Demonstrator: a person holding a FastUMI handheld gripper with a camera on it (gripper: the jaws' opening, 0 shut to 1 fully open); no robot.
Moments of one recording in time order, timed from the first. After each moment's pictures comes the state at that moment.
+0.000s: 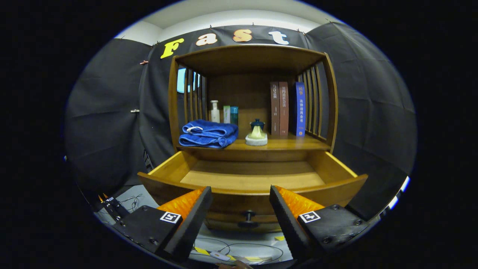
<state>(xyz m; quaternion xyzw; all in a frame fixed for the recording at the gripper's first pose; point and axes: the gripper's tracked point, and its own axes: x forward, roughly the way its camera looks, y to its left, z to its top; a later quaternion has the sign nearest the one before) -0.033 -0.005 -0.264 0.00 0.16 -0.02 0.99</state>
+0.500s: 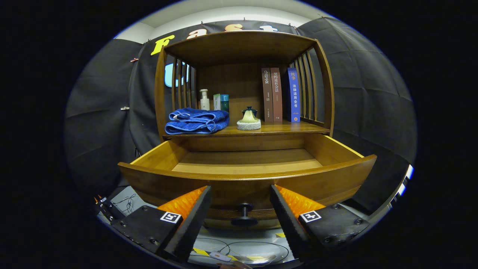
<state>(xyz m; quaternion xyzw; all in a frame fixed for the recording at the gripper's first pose) -0.016 -0.025 -0.304 -0.01 0.17 -0.05 0.98</state>
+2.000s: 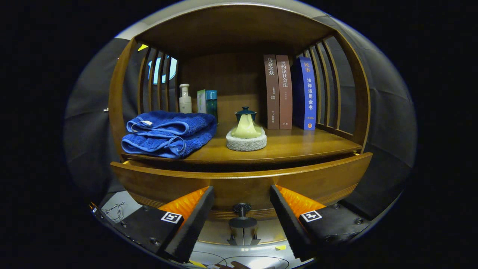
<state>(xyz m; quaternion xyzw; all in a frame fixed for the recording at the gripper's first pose) 0.150 -0.042 -0.314 0.00 0.17 -0.07 0.98</state>
